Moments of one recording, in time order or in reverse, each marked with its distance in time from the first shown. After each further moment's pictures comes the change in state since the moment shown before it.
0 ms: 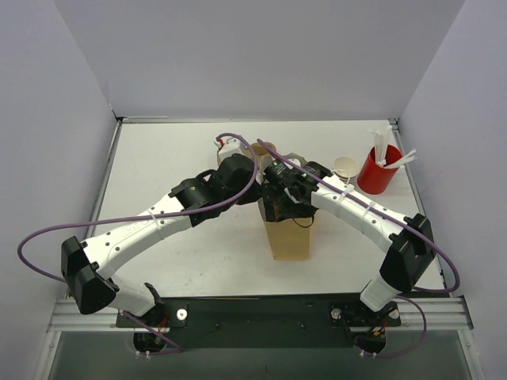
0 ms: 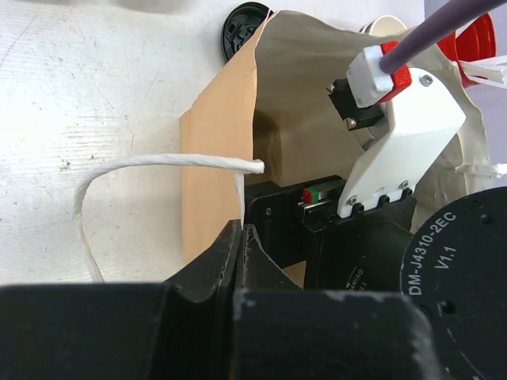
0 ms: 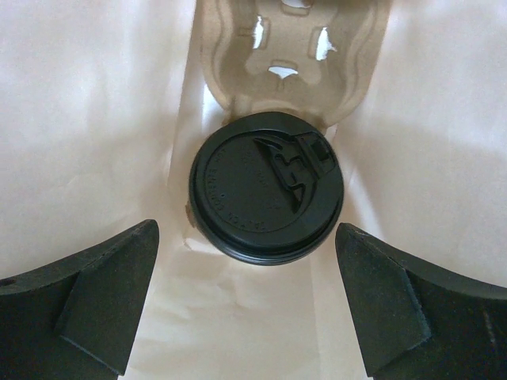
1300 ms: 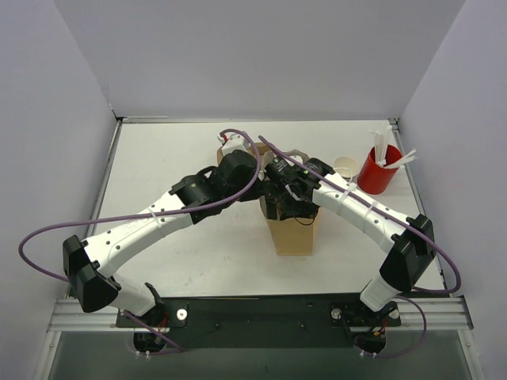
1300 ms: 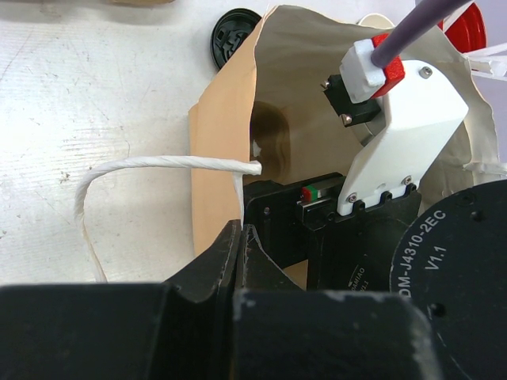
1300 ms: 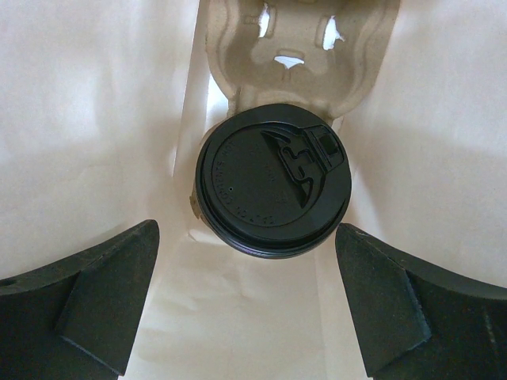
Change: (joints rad) left arm -0.003 0.019 0.048 -0.013 0.011 0.055; right arm -0.003 0.001 0.053 -0.055 0.026 -0.001
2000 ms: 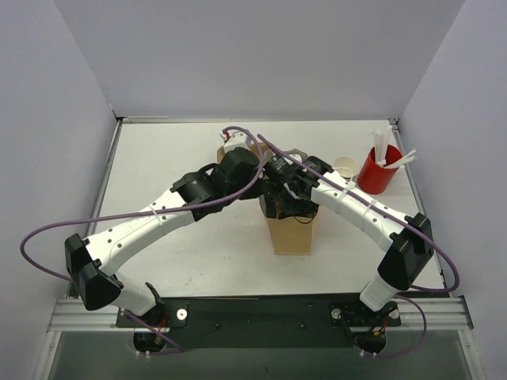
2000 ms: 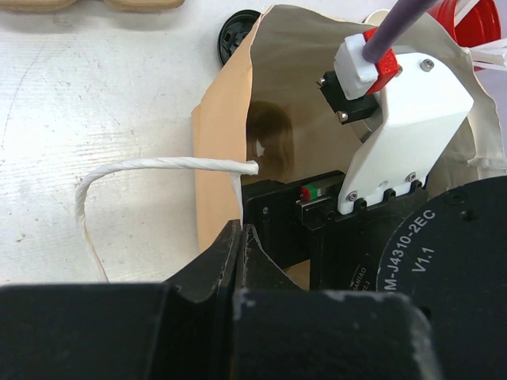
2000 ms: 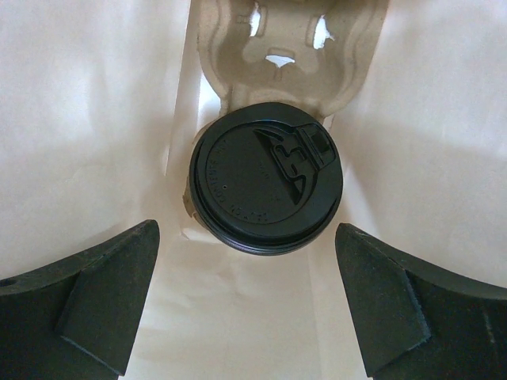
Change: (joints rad) left arm 0.000 0.020 0.043 -0.037 -0.005 0.039; right arm 0.002 0.016 0.030 -0.017 0.006 0.000
